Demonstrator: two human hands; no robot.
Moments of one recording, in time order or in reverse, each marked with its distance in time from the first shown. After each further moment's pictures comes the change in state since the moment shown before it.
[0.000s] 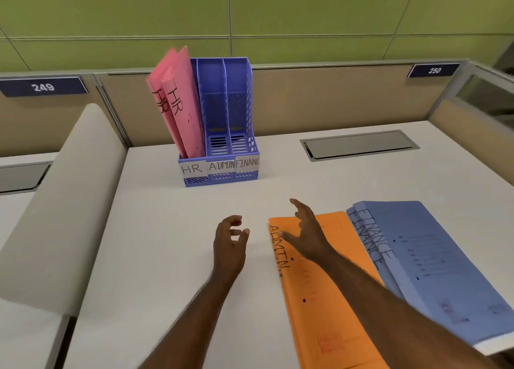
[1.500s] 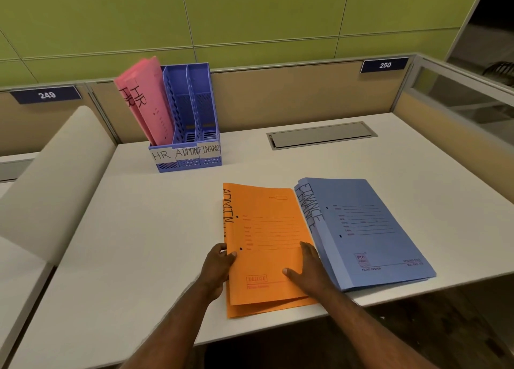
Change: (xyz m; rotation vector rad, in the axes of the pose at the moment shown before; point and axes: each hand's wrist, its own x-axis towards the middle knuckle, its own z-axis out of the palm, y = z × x) left_hand -0.166 0.016 0.085 -0.171 -0.230 -0.512; right_hand -0.182 0.138 -0.080 -0.210 -0.111 0.257
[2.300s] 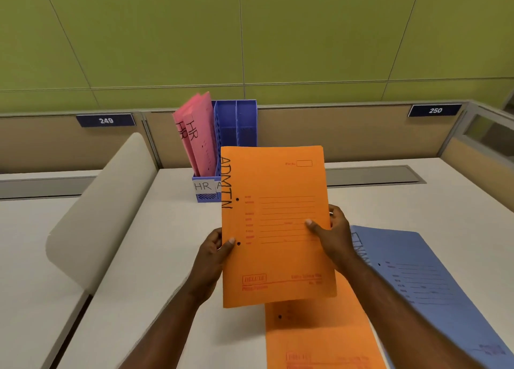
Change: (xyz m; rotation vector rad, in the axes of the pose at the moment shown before) left_hand 0.025 0.104 -0.108 -0.097 -0.049 0.466; right_hand 0.097 -0.170 -0.074 0.607 0.289 -0.233
